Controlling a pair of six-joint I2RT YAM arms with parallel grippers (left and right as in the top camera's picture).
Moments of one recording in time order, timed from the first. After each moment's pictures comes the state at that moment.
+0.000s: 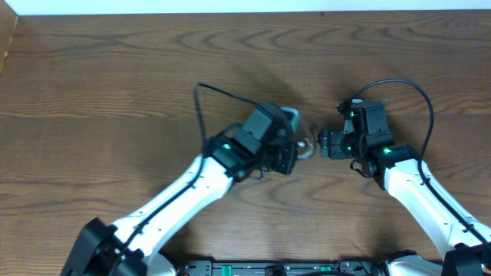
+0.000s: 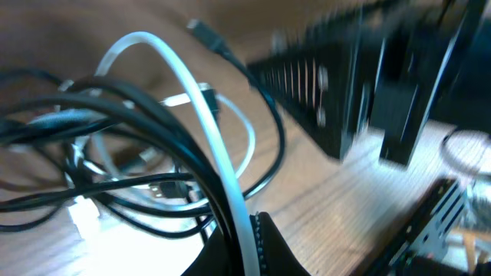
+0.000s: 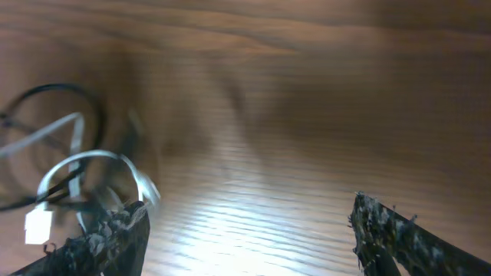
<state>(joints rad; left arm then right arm) -0.74 1.51 1.04 -0.47 0.33 -0.44 0.26 1.39 0.75 -0.35 -0.06 0.25</state>
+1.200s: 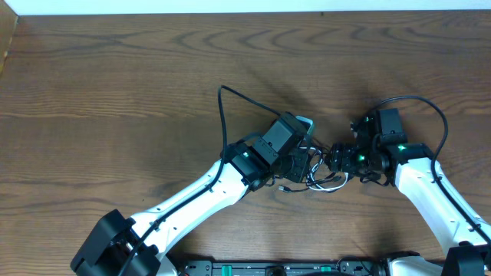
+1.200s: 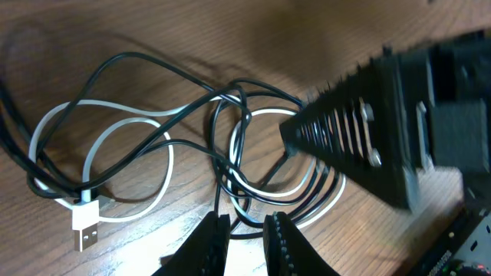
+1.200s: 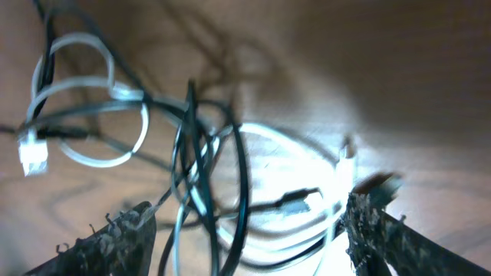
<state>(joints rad) -0.83 1.55 1.04 -0.42 0.20 -0.45 0.15 1.39 0.75 -0.64 -0.32 0.36</state>
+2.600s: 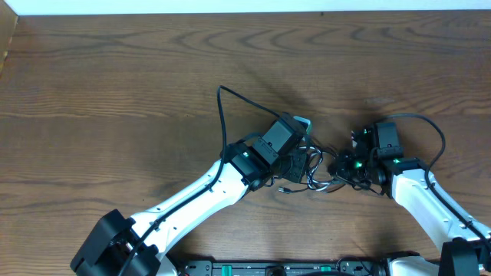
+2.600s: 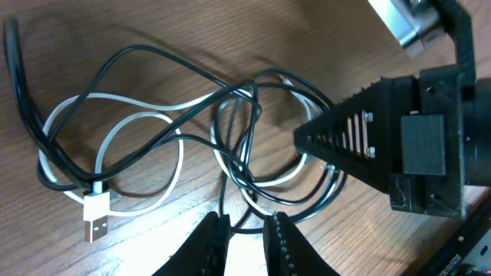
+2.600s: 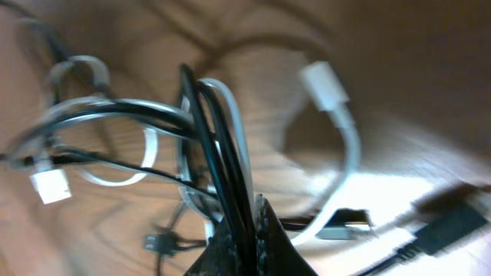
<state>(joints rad) -0.83 1.55 1.04 -0.44 0.18 -0.46 0.15 1.39 0.60 -0.42 -0.42 0.59</state>
